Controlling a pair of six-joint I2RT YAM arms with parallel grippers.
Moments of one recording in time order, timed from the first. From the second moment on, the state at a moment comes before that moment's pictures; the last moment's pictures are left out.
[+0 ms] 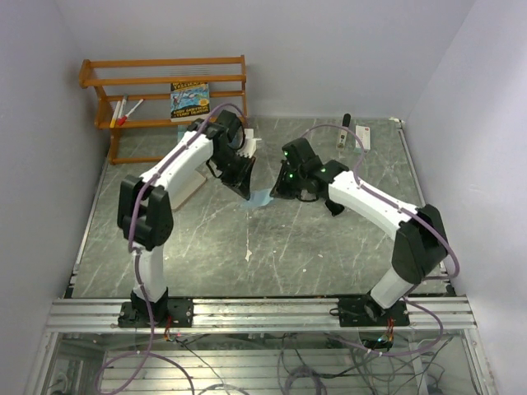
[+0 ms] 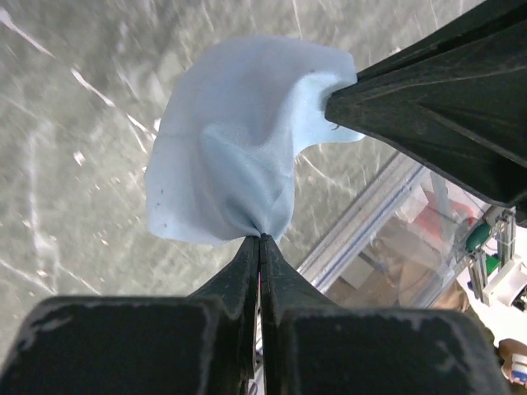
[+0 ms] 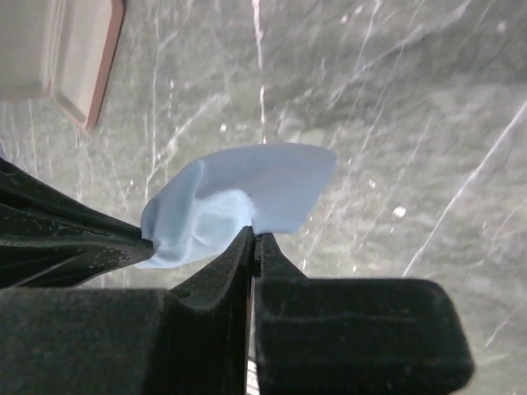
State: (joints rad) left arm -0.47 1.99 1.81 -1.15 0.59 0.08; right arm 0.64 1.66 1.32 -0.53 -0.03 0.82
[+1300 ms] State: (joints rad) left arm -0.39 2.36 2.16 -1.19 0.53 0.11; right arm 0.58 2.06 1.55 -0.52 0.05 0.81
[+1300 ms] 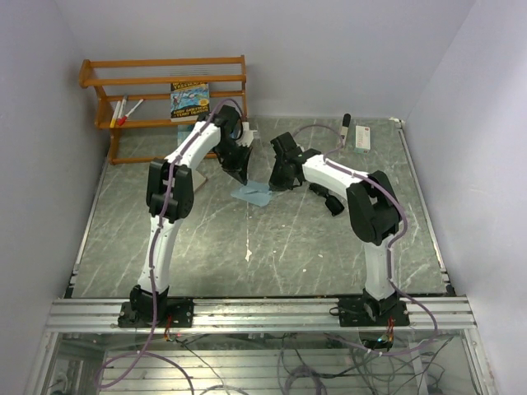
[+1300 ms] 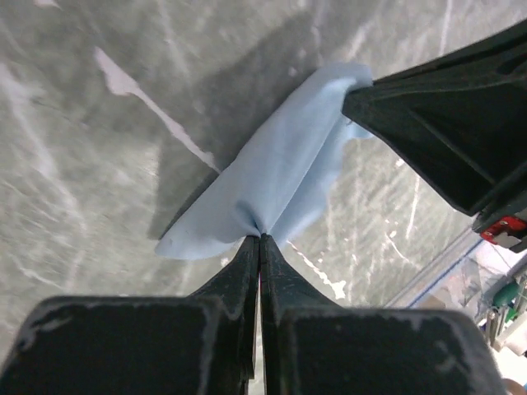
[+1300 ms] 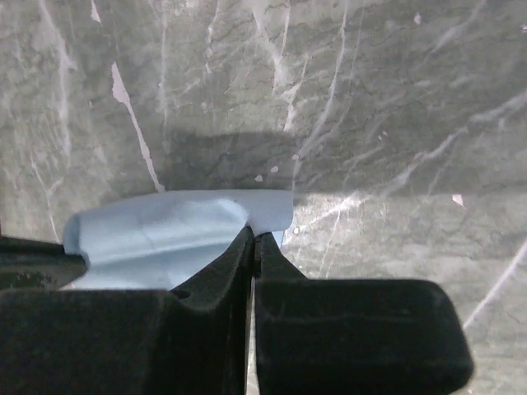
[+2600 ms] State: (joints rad) left arm -0.35 2.45 2.14 -1.18 0.45 0.17; right arm 0.62 2.09 1.50 -0.47 -0.02 0.78
